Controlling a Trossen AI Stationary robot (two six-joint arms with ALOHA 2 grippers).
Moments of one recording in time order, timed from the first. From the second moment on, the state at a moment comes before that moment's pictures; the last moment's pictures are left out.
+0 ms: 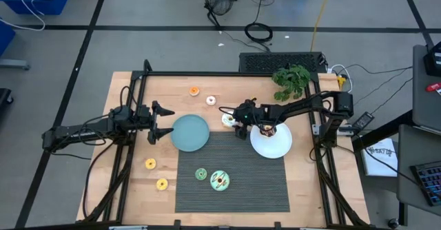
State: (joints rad) left arm 0.23 0.16 0.01 0.18 0.18 -0.16; right arm -0.19 1.78 0.85 0.08 0.13 0.04
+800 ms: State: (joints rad) left arm 0.23 0.16 0.01 0.18 0.18 -0.16; right arm -0.20 1.78 0.85 0.07 0.13 0.09
